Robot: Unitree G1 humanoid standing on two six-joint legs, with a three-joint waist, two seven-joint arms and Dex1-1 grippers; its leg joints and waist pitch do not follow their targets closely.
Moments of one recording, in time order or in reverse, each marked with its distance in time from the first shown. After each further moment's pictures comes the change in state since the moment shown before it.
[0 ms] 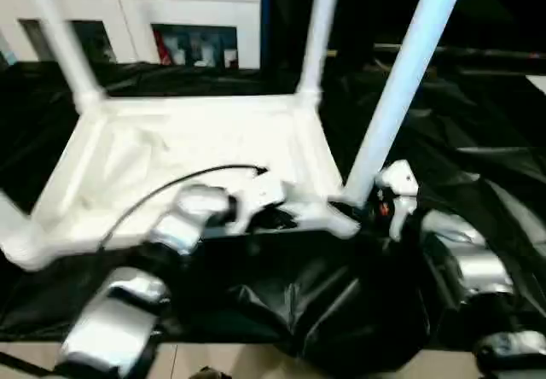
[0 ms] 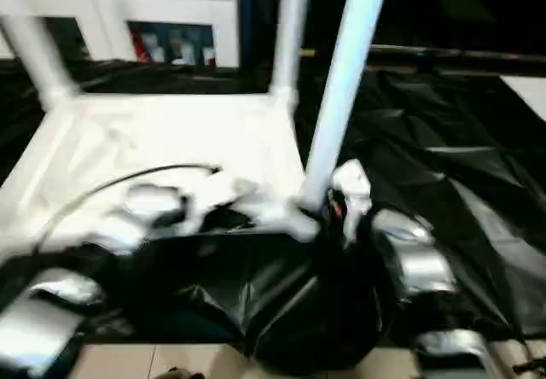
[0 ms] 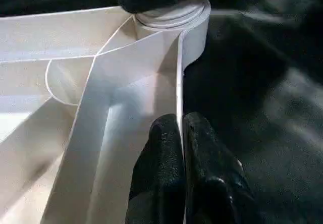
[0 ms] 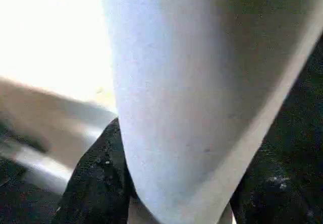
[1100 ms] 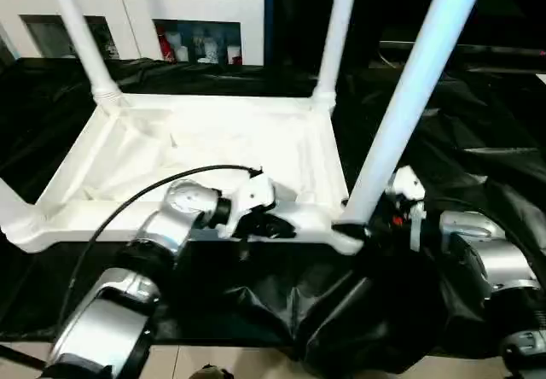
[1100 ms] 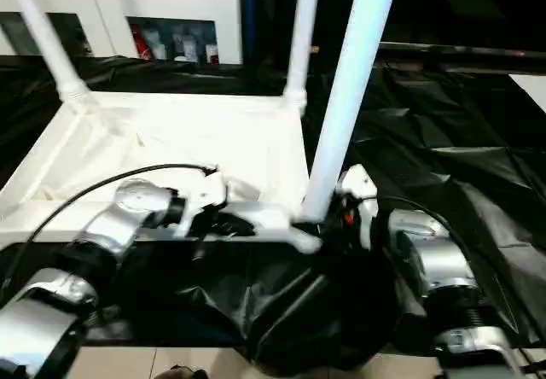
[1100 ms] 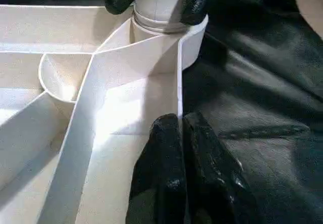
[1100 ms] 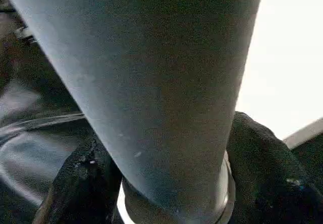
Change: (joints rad) left arm 0.060 0.155 0.006 -0.098 -0.112 -0.050 -0.414; right arm 0.022 -0.237 0.134 -0.096 0.077 0.098 0.633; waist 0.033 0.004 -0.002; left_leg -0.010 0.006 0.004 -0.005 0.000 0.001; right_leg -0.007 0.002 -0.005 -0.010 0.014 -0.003
